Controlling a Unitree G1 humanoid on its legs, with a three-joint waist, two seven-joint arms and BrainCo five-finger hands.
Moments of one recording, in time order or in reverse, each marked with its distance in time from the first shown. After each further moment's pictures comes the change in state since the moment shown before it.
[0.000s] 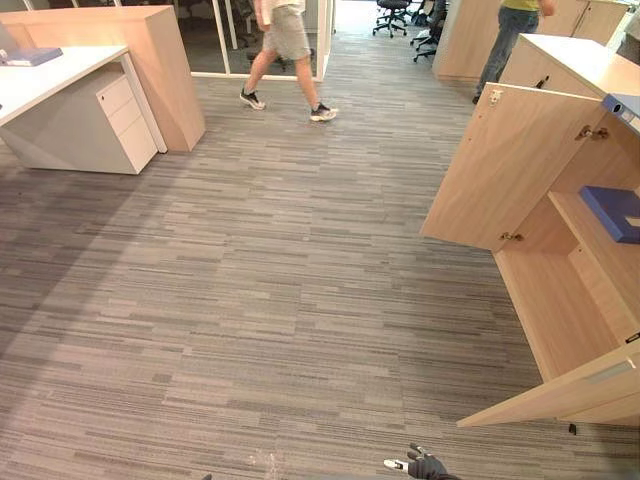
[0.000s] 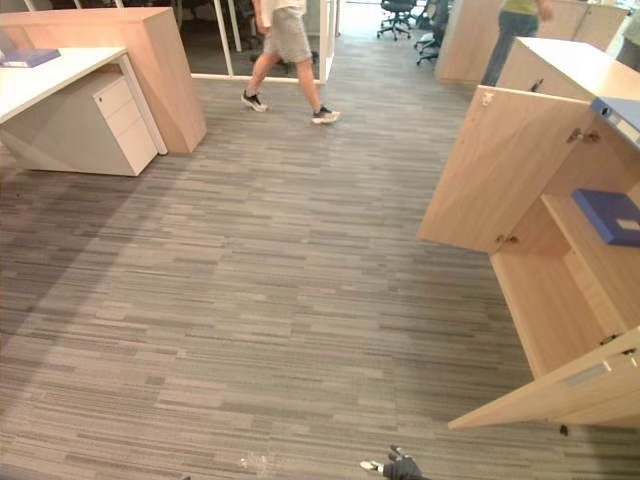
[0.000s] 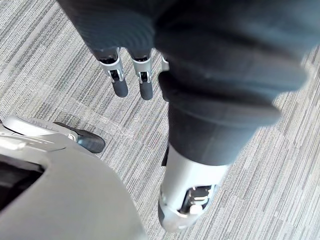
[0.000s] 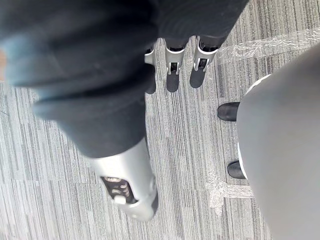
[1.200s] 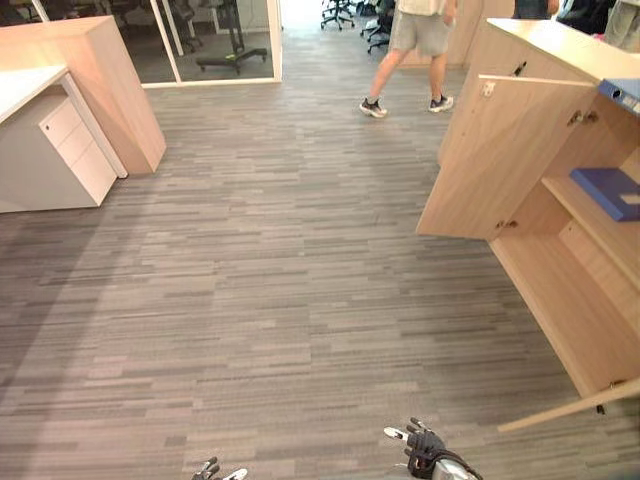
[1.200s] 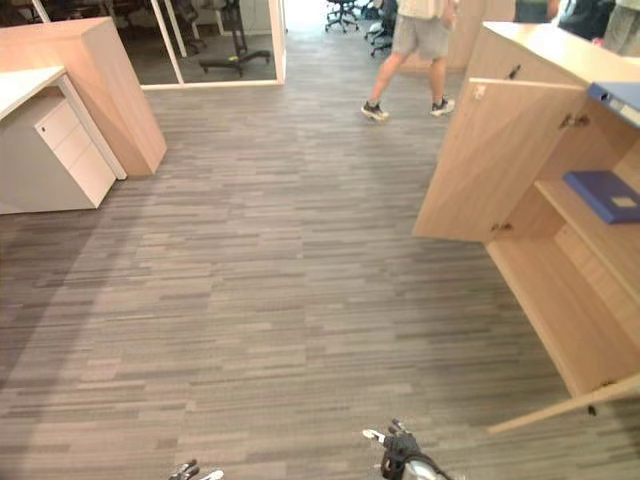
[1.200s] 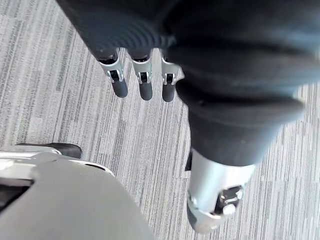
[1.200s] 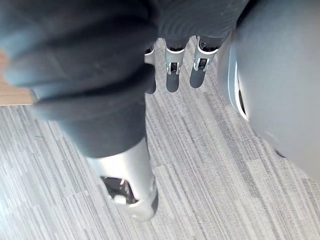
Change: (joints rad) left arm -0.015 0.007 -0.026 -0.051 0.160 -0.018 0.031; right arm -0.068 0.025 -0.168 -0.047 -0.005 0.033 0.017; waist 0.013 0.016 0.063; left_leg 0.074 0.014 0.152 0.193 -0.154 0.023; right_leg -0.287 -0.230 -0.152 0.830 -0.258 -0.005
